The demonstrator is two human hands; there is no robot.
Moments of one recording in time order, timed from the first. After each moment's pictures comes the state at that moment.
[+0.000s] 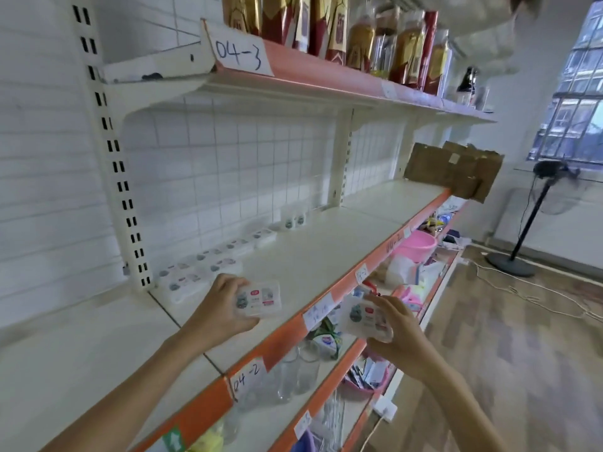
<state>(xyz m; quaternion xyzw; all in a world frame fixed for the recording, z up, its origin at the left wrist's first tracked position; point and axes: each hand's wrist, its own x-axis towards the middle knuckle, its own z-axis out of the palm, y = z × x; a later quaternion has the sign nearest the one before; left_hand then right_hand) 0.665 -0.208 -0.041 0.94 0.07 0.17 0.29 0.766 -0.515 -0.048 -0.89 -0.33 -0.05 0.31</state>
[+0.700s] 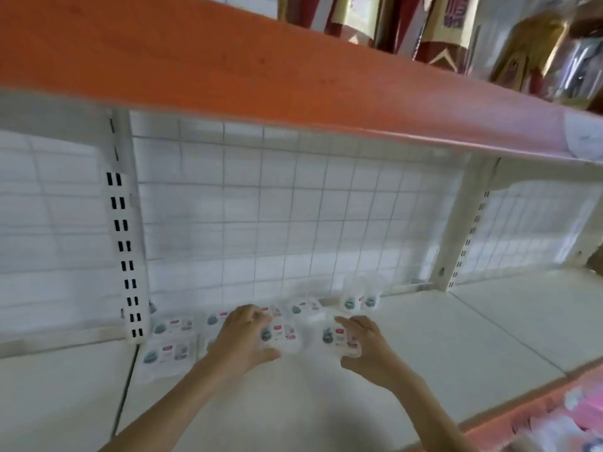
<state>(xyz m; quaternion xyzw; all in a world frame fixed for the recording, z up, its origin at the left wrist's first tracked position) 0.840 -0.138 -0.055 0.94 0.28 0.17 0.11 1.044 -0.303 -0.040 -0.79 -0.55 0.11 0.24</state>
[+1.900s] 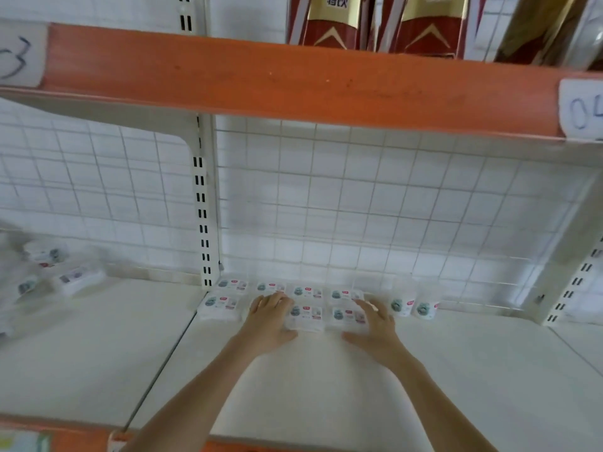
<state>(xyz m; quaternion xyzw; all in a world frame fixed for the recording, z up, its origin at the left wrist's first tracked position) 0.836 -0.178 -0.062 0.88 0.44 0.16 0.07 1.064 -0.252 -0.057 -0.73 -0.60 0.16 0.27</state>
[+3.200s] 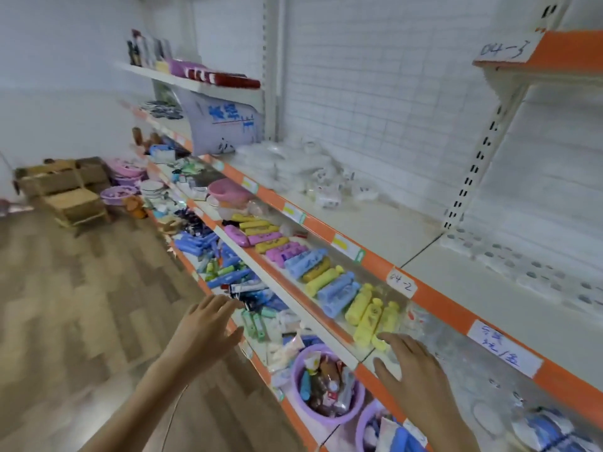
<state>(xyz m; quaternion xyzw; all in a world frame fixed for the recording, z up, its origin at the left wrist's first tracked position) 0.475 -0.634 -0.096 0.61 0.76 0.18 -0.09 0.793 -0.513 -0.092 -0.45 -0.87 0.05 0.18</state>
